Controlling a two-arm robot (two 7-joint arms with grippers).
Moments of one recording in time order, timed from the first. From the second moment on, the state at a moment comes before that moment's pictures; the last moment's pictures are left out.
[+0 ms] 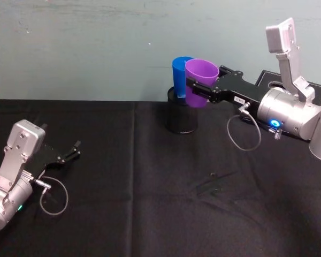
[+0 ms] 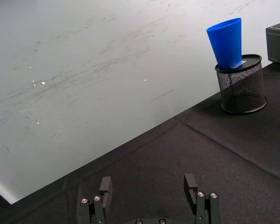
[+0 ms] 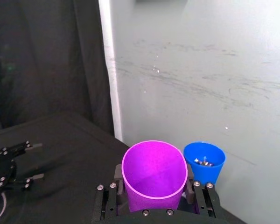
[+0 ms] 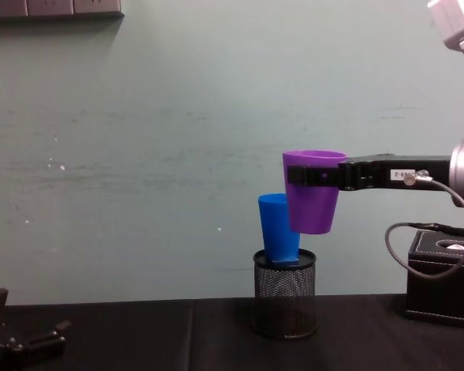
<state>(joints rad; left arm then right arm) -0.20 0.60 0.45 -1.41 -0.25 -0.12 0.03 0.65 0.39 -0.47 -1.24 0.51 0.13 0.54</state>
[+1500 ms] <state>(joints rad) -0.20 0.60 0.45 -1.41 -0.25 -0.12 0.03 0.85 0.24 -0.48 -0.87 0.42 0.03 0.60</state>
